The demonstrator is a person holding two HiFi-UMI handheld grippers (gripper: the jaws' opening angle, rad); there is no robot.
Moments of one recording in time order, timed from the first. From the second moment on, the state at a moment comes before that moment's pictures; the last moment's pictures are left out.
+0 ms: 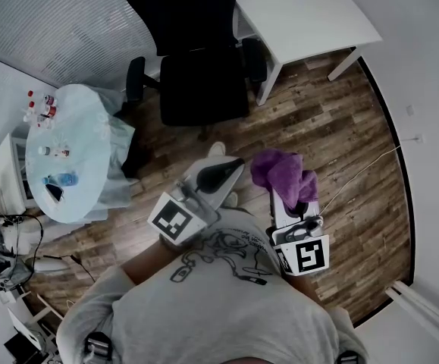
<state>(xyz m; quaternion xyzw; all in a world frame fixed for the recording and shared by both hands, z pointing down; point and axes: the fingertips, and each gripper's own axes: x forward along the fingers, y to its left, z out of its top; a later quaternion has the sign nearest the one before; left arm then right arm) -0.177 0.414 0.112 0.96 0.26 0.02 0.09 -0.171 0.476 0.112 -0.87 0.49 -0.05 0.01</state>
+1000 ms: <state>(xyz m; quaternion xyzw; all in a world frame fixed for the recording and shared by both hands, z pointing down) 0.038 0.272 0.128 0.95 0.29 0.03 0.10 0.041 0.329 0.119 -0.88 0.48 -0.06 -0.02</state>
